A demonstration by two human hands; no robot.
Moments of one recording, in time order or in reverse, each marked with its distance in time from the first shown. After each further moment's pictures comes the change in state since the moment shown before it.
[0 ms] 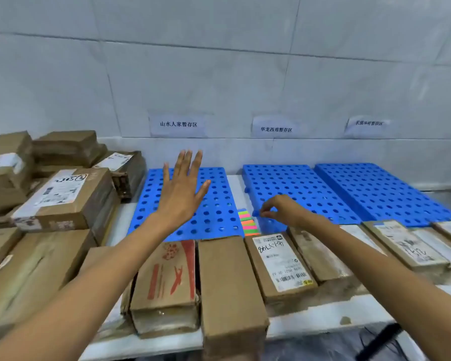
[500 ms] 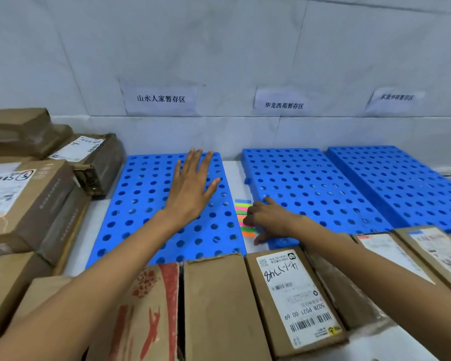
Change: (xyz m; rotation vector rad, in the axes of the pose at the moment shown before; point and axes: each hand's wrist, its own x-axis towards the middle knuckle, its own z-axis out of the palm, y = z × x) left_hand 0.076 -0.011 0.106 -0.058 -0.141 0.024; right_hand 0.091 0.051 0.060 -0.691 -0.374 -0.289
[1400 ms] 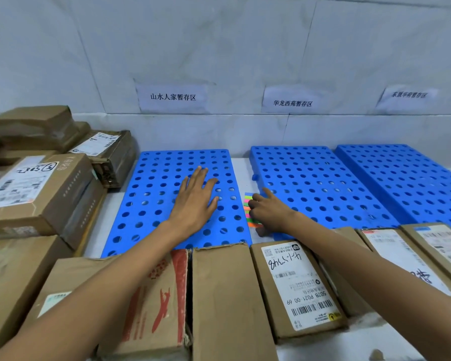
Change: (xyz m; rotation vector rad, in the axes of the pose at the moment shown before) left_hand -0.042 -0.005 0.009 0.011 -0.111 -0.011; right_hand 0.010 -0.019 -0.002 -0.147 0.052 0.039
